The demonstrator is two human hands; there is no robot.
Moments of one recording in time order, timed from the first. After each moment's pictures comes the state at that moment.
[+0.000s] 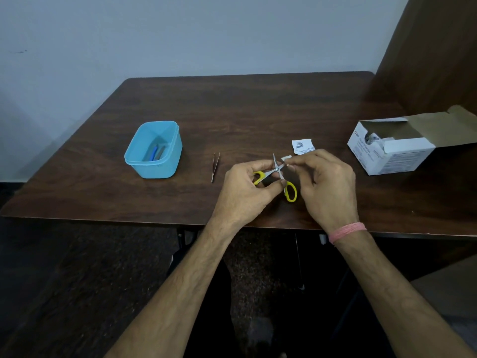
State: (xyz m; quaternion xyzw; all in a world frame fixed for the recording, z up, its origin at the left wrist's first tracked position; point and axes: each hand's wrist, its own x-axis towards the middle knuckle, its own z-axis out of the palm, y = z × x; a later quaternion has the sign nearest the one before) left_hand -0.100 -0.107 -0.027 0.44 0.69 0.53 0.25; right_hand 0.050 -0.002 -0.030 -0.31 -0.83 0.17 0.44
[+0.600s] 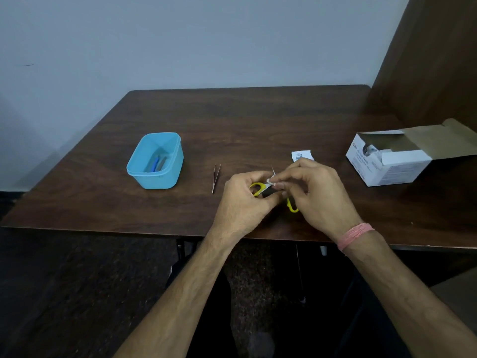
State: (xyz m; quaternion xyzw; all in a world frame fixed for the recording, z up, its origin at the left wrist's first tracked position) left_hand -0.105 -0.104 -0.037 0.45 0.65 0.55 0.25; right_hand 0.049 0.002 -0.013 -0.25 -0.87 0.26 0.32
